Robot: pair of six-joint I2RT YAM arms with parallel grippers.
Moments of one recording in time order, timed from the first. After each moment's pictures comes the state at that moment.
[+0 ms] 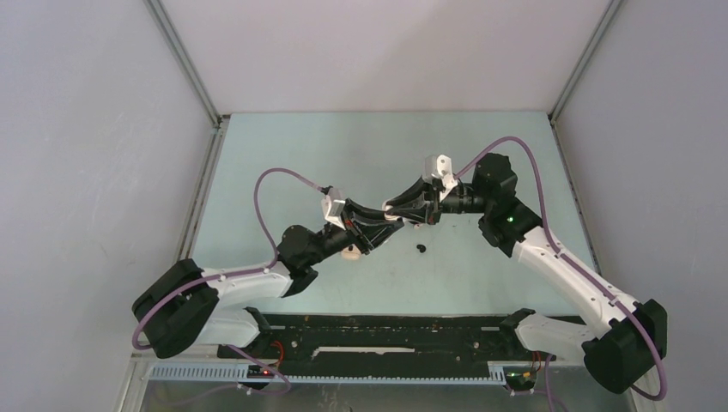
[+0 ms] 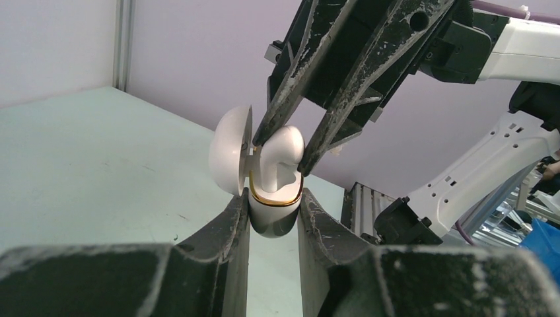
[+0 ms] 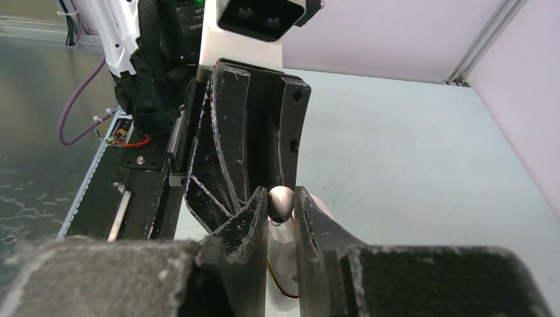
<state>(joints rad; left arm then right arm) -0.85 1.28 0.44 1.22 0.33 -0.47 0.55 1.12 0.94 0.12 -0.99 -0.19</state>
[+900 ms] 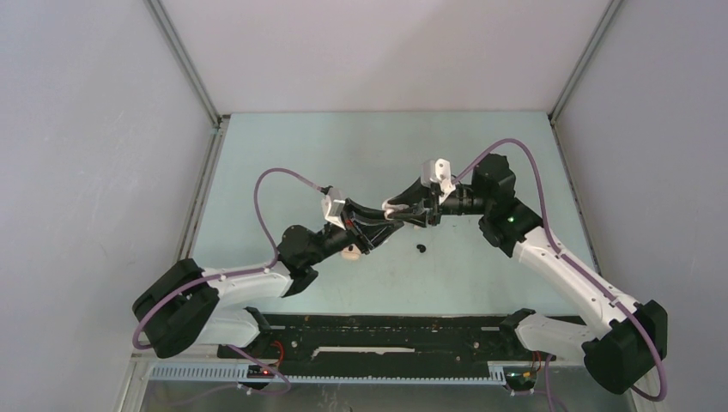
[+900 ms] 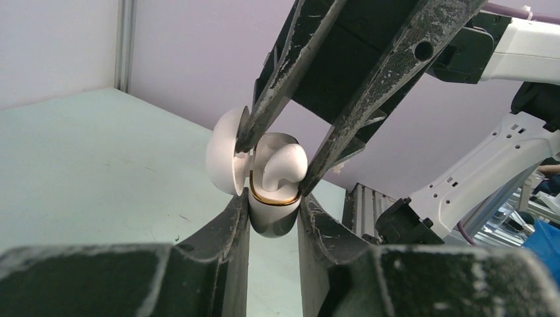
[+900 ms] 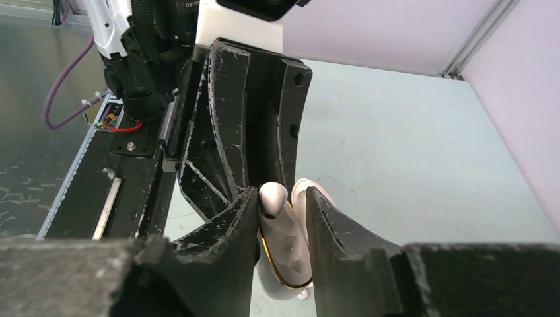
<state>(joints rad) -0.85 1.28 0.44 1.22 0.32 -0.47 0.55 1.12 0.94 0.07 -0.98 -0.27</state>
